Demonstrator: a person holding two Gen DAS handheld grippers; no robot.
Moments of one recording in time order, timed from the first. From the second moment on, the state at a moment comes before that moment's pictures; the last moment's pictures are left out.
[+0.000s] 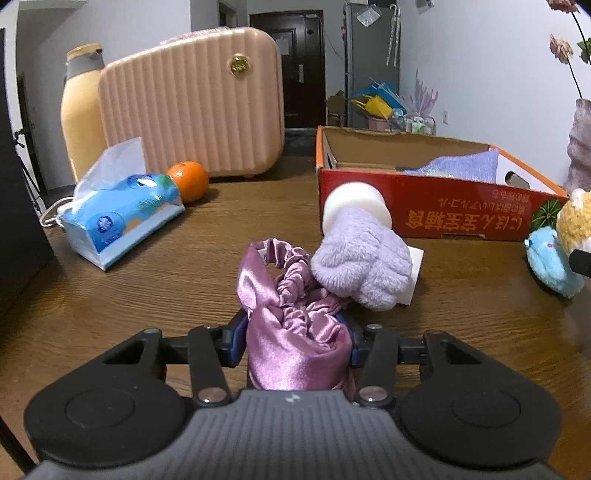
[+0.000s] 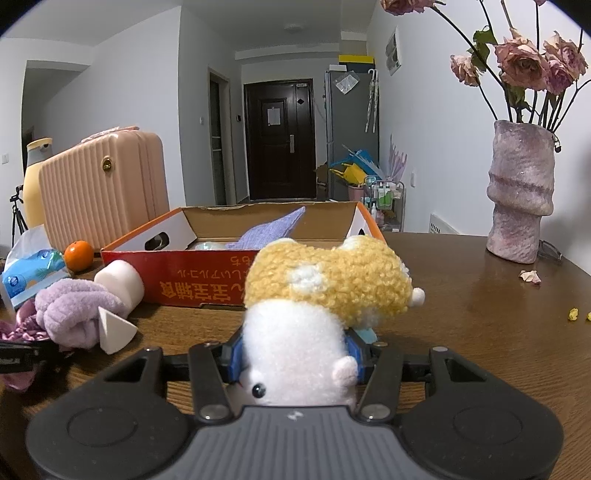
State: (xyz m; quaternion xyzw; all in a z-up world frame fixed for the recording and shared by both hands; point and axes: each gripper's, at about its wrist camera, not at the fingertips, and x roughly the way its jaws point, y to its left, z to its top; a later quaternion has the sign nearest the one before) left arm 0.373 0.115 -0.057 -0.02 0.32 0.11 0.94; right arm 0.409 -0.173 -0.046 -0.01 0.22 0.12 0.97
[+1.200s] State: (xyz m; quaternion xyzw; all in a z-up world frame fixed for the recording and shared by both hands) left arm 0.309 0.062 -0.004 -0.03 0.19 0.10 0.98; right arm 0.360 -0.150 -0.023 -0.02 0.16 0.14 0.98
